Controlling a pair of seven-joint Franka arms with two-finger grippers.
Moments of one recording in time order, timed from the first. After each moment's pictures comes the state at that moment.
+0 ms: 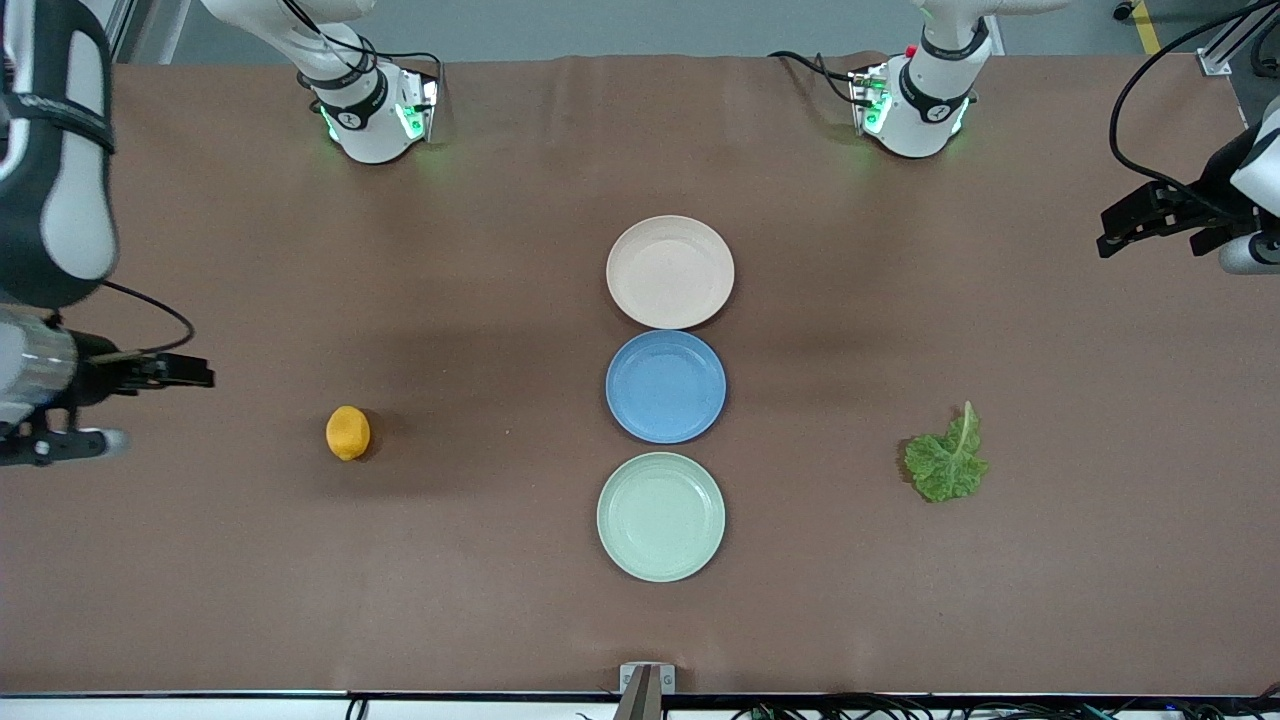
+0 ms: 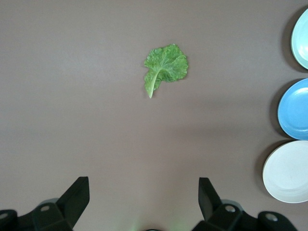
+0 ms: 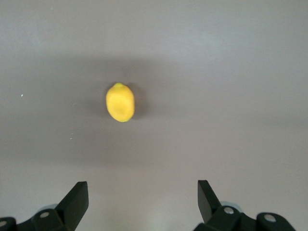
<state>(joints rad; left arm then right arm) -0.02 -0.02 -0.02 -1.55 0.01 1.51 -0.04 0.03 0.38 -0.14 -1.33 0.05 1.53 -0.17</state>
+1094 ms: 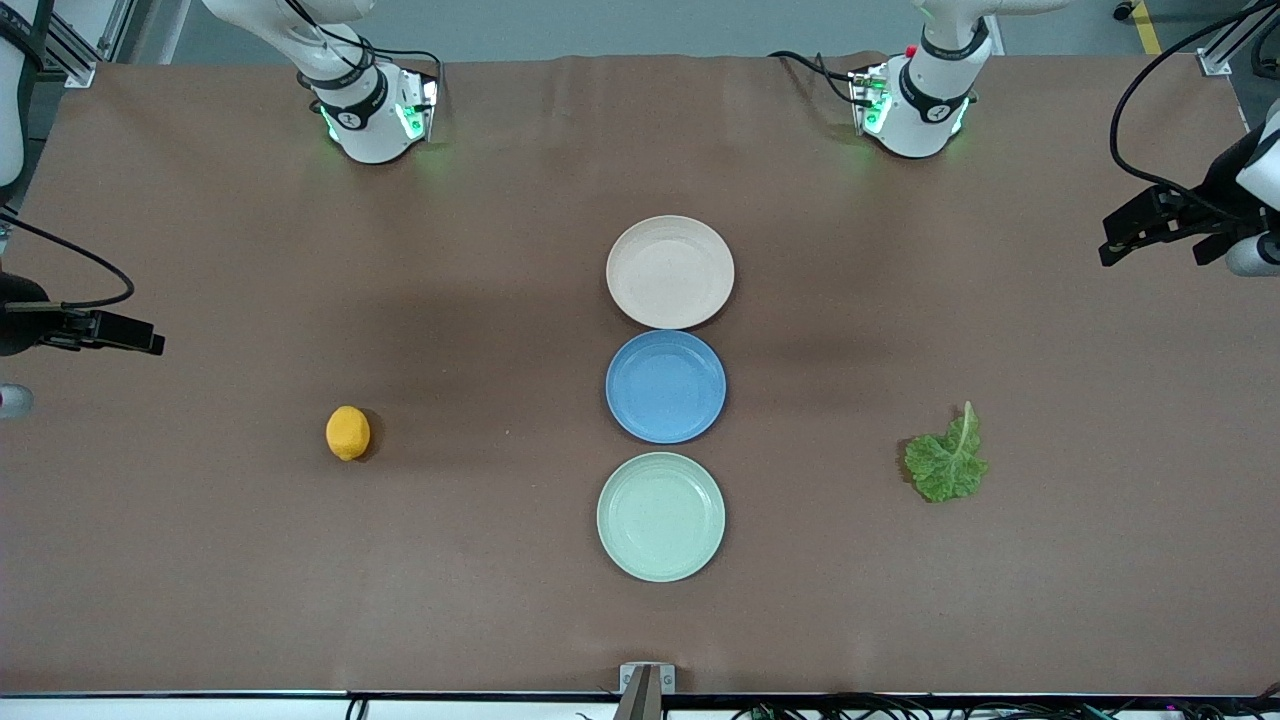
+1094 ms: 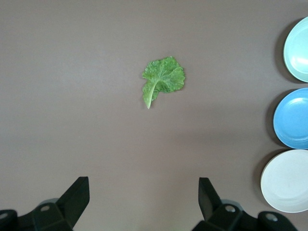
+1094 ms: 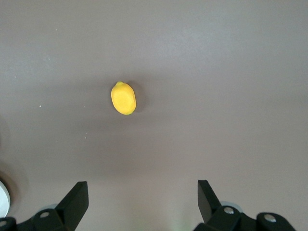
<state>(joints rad) -0.02 -0.02 -0.02 -1.55 0.00 1.54 -0.04 0.03 0.30 -0.13 -1.29 0.05 1.43 -0.02</state>
